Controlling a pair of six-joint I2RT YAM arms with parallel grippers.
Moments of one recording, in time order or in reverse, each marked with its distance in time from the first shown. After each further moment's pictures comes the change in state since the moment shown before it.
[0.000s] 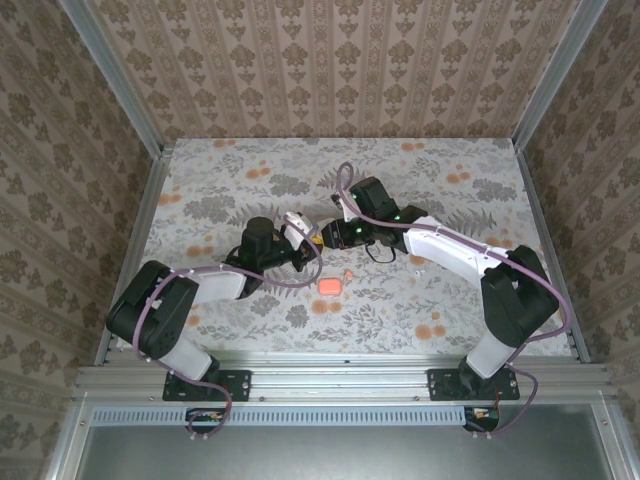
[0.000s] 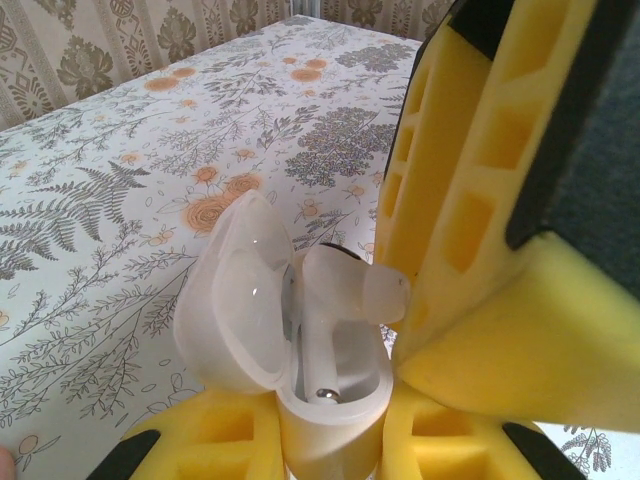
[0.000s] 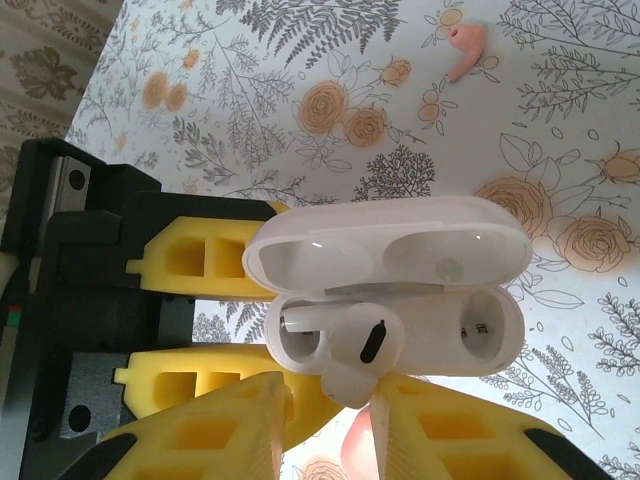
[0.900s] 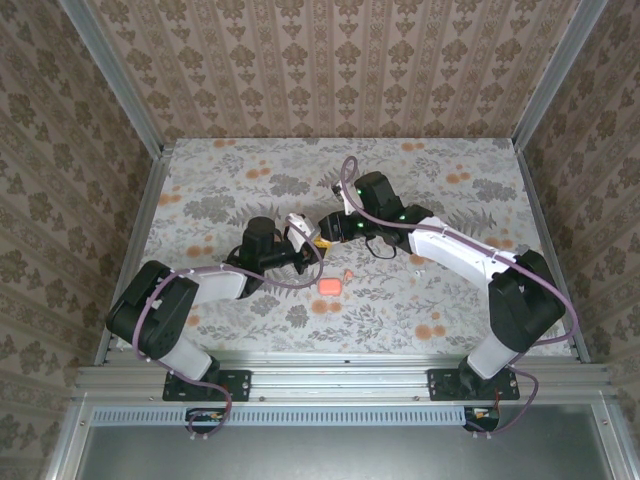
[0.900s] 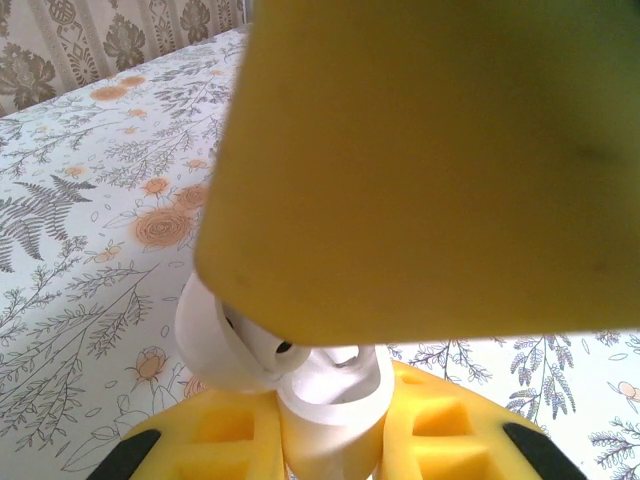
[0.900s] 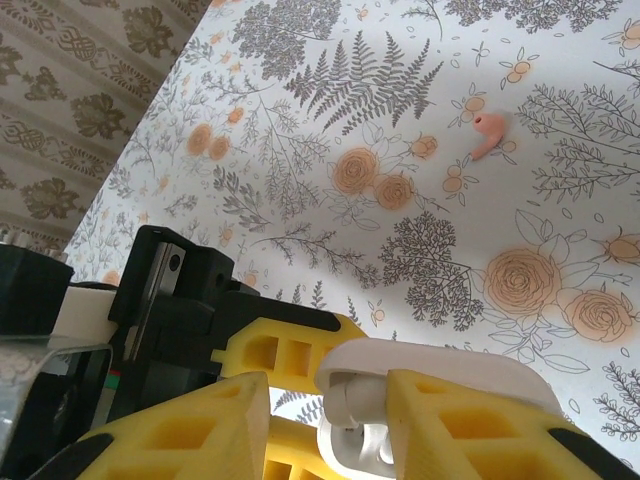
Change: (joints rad) left arm -0.005 0.000 0.006 -0.007 0.082 -0.003; right arm -0.013 -0.042 -0.010 0.085 -0.009 -0.008
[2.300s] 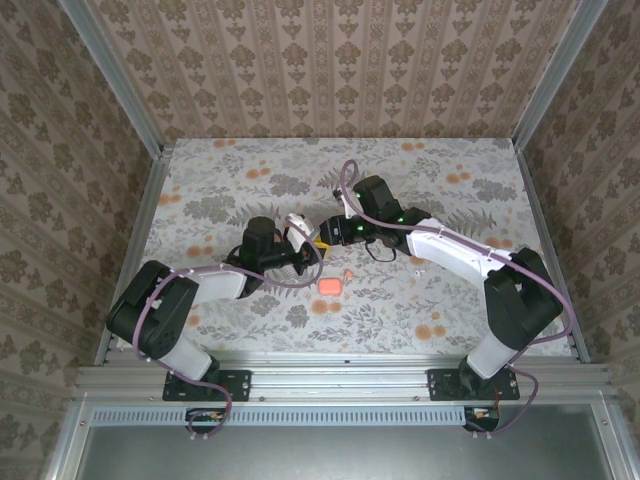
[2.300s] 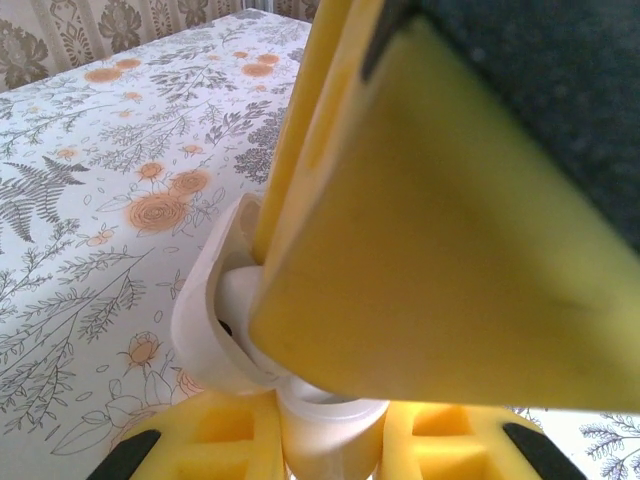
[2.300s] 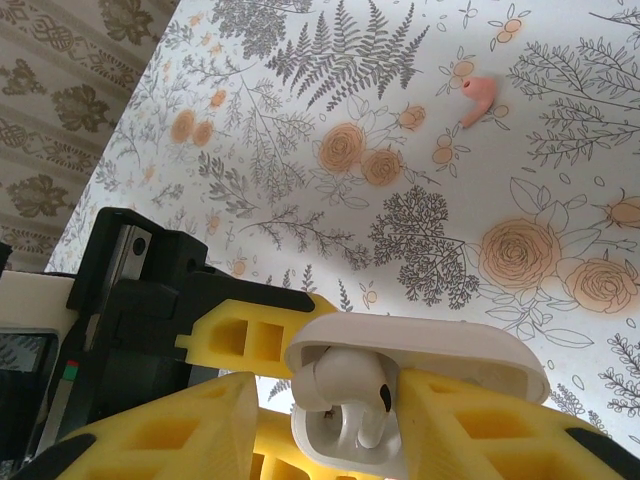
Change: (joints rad) left arm 0.003 0.000 0.002 -0.027 0.006 -0.015; right arm 0.006 0.022 -0.022 0.008 -0.001 0.034
